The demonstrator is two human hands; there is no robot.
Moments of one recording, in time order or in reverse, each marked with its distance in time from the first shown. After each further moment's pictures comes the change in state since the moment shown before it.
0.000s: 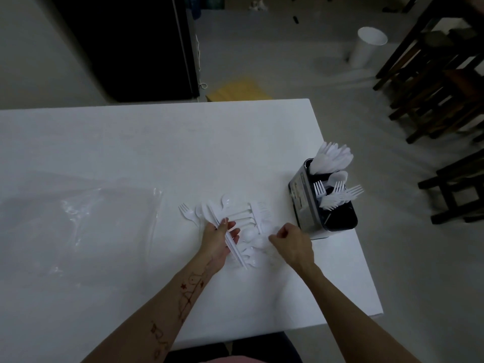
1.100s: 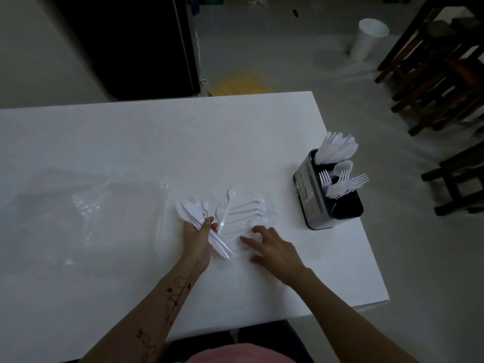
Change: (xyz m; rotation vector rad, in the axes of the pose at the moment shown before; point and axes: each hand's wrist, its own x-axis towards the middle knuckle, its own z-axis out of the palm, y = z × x) left_hand 0.002 0.008 -0.056 -0.006 0.097 0.257; right_hand -0.033 0.007 0.042 -0.543 -0.124 -0.800
